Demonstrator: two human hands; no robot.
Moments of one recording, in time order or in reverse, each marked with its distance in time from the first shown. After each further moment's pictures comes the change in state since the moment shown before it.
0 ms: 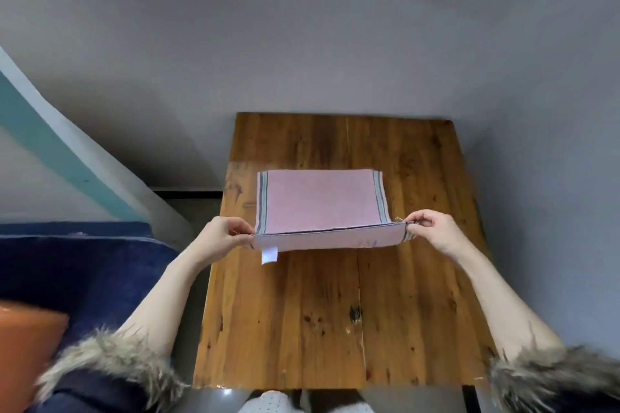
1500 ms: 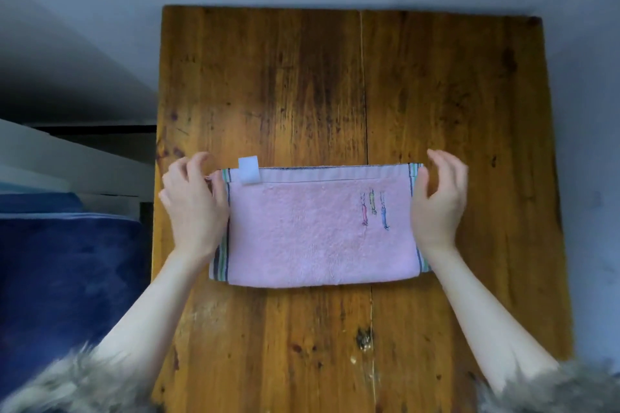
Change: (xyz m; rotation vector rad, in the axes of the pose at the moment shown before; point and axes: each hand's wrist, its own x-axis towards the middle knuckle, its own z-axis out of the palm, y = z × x) left_hand 0.149 -0.055 0.083 0.309 0.631 -0.103; right_hand 0.130 0.059 0.101 -0.160 0.624 -0.186
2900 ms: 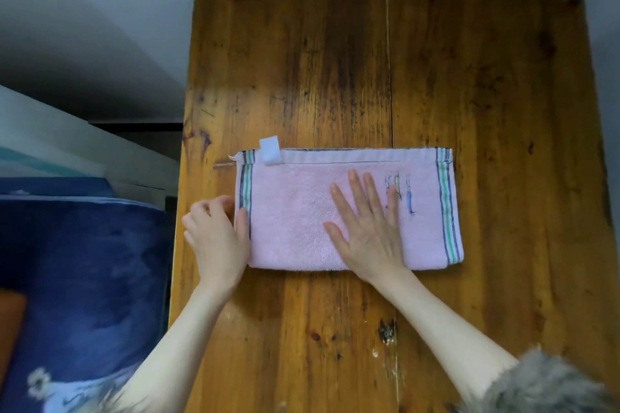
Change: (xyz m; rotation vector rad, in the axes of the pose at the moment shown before) left_hand -0.072 -0.025 0.005 0.056 -0.044 -0.179; right_hand -0.094 -0.006 0.060 -0.544 -0.542 -0.539
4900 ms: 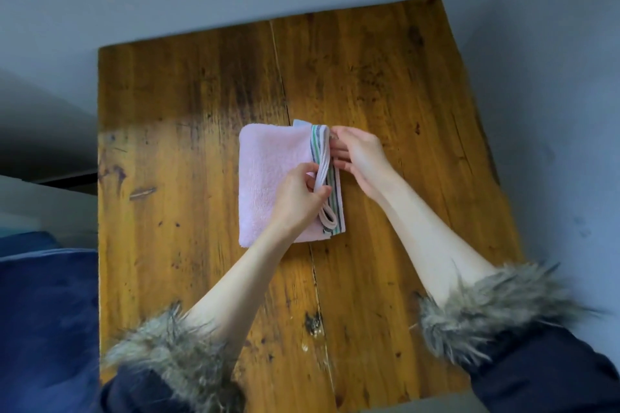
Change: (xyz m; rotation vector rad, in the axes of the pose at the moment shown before) left_hand -0.048 0.208 0.061 -0.440 -0.571 0.279; right_hand 0.039 0.119 -0.100 1.538 0.055 0.673
